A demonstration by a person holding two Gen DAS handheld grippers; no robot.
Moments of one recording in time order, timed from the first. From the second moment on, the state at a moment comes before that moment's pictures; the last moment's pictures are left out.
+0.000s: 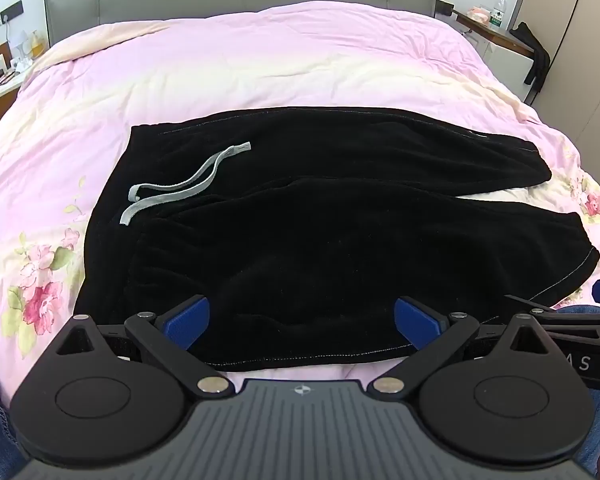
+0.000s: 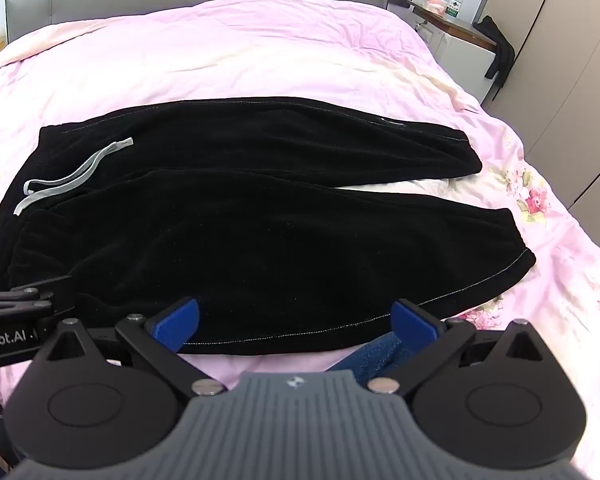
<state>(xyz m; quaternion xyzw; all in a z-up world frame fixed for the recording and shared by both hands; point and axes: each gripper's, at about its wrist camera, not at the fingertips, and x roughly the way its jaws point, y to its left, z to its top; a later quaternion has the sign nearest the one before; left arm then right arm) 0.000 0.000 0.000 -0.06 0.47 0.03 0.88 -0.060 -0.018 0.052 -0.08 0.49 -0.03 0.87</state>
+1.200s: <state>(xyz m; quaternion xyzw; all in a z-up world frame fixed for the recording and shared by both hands) -0.001 -0.001 -0.001 -0.06 0.47 0.02 0.88 -0.059 -0.014 0.056 -0.08 0.49 -0.04 0.87</state>
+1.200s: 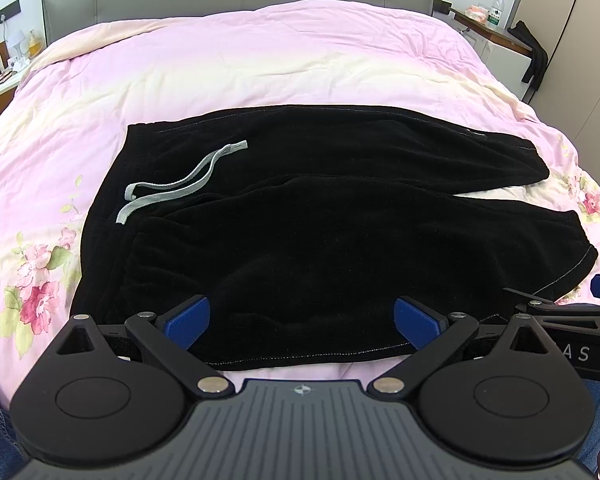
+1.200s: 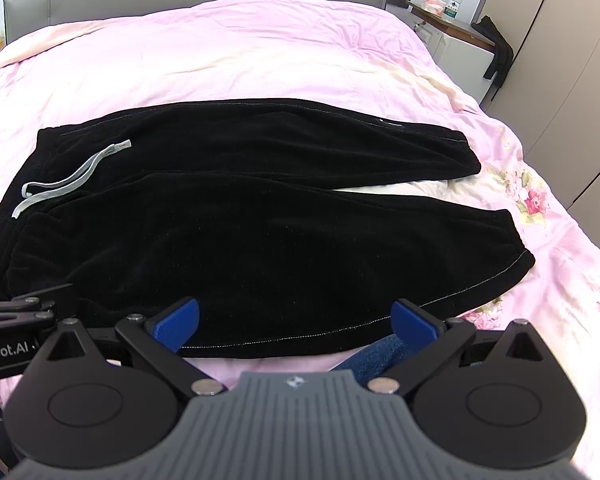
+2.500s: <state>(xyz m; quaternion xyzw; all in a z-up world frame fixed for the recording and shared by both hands) -0.002 -0.004 -0.005 -0.06 0.47 0.02 0.88 -0.059 -0.013 0.055 -0.08 0.49 -0.04 0.87</state>
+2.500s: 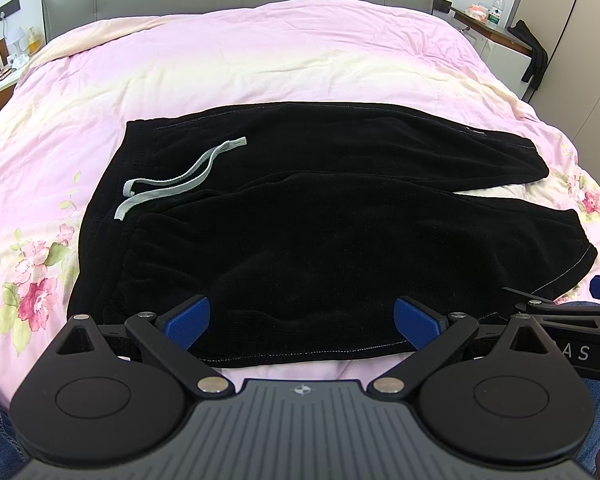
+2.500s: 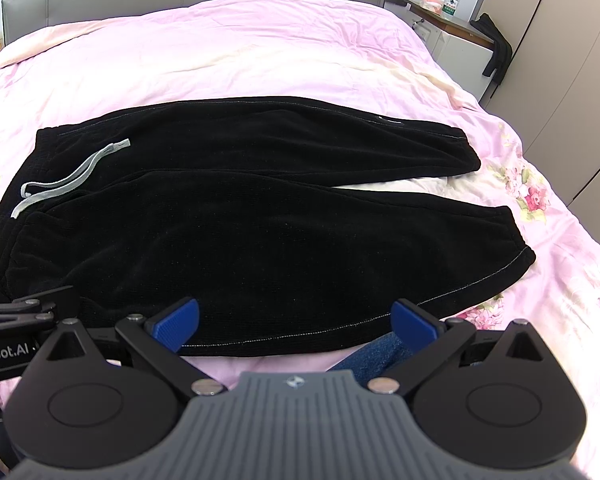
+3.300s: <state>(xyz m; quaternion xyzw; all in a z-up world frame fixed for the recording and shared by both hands) 0.000 0.002 -0.017 -0.06 0.48 0.03 0.87 -0.053 -0.030 0.053 -0.06 0.49 -0.04 0.87</state>
